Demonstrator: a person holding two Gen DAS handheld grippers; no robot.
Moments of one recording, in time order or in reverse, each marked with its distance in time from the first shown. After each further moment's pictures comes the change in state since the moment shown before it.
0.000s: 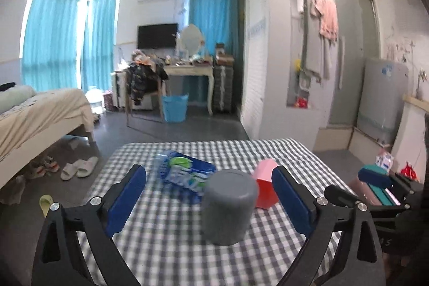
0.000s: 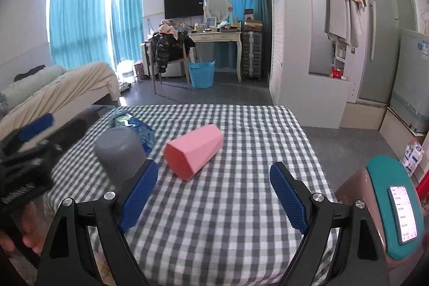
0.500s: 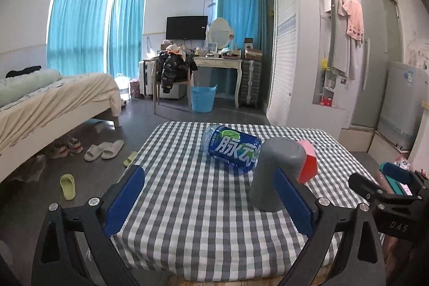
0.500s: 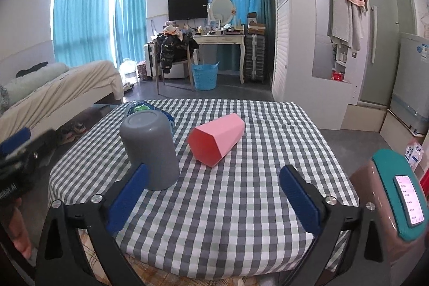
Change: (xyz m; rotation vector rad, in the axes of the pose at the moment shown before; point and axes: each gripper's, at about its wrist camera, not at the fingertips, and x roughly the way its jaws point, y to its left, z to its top) left arm -0.022 0.042 -0.037 -0.051 0.047 0.123; right arm -0.009 0.037 -0.024 -0.009 -0.023 -0.012
